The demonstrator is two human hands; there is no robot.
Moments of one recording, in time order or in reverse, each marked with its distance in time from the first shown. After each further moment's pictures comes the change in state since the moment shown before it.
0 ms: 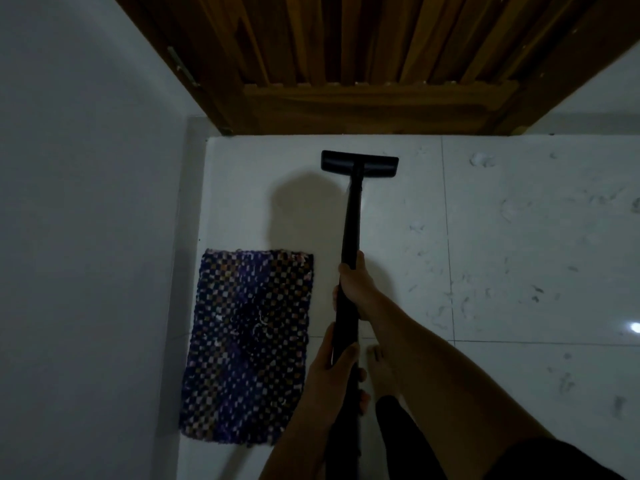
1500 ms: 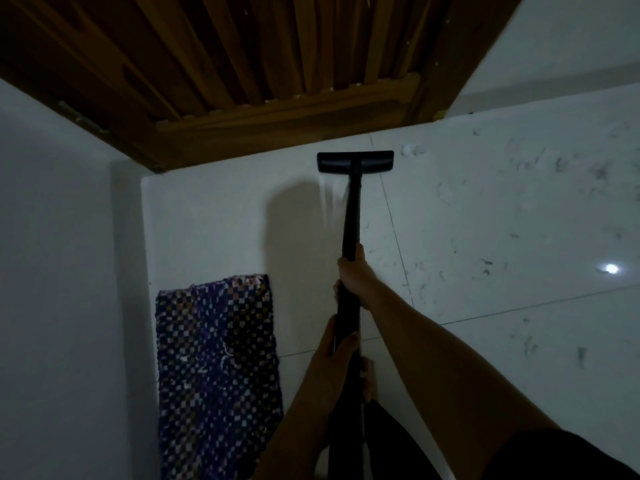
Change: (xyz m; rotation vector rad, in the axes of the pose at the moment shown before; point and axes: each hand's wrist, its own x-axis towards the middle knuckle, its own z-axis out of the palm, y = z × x) left_hand 0.028 0.009 0.100 0.150 -0.096 -0.059; right_hand -0.006 -0.021 -0.121 0.115 0.114 0.037
